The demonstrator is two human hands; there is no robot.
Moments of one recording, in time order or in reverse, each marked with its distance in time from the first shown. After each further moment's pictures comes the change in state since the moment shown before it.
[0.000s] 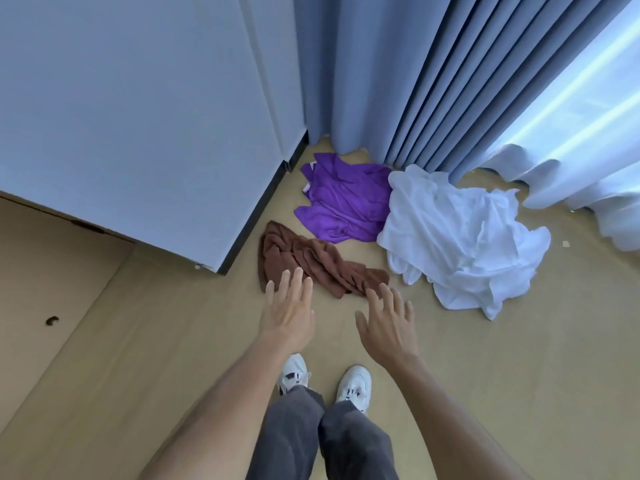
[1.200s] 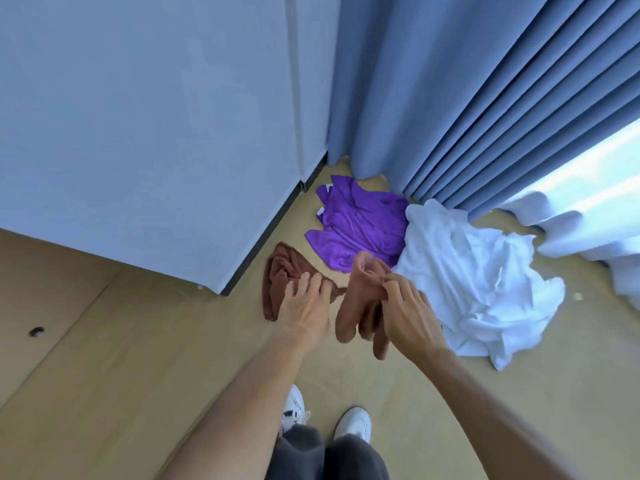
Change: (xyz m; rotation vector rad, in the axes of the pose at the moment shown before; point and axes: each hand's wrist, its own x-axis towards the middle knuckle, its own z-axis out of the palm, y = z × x) left_hand 0.100 -0.042 -0.017 -0.150 0.054 0.018; right_hand 0.117 -0.024 -0.038 0.147 -0.014 -0.245
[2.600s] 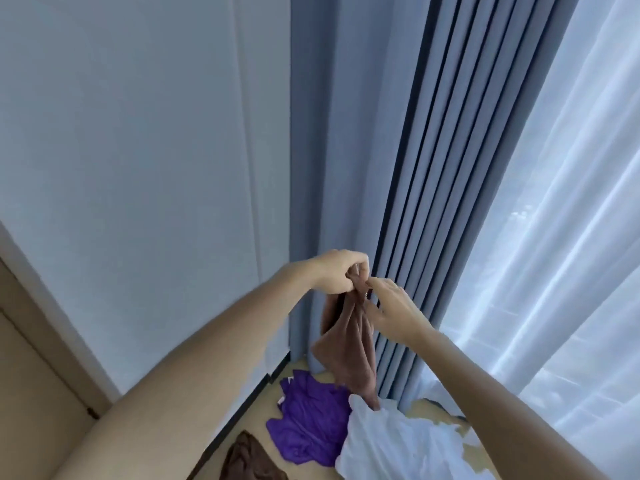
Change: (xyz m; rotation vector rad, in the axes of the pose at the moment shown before) left_hand -0.259 0.252 -0.501 -0.289 0.329 0.469; right_hand -0.105 -0.037 -0.520 0.104 0.333 -0.302
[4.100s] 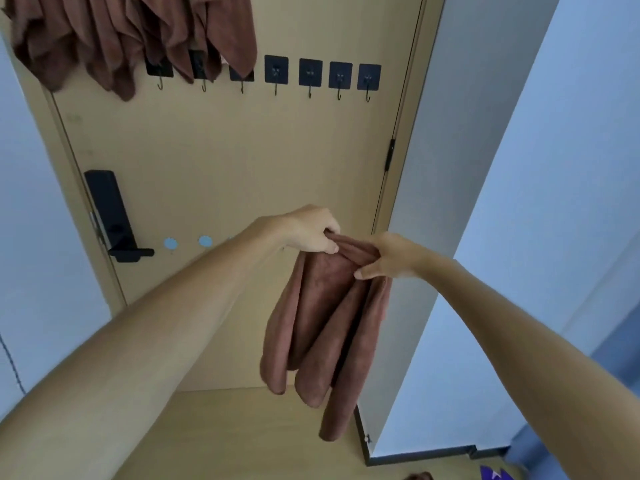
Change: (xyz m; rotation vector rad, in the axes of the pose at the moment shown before) left_hand -0.628 -0.138 -0.131 0.204 0.585 -0.849; right_hand -0.001 -0.587 0.142 0.015 -0.639 -0.808
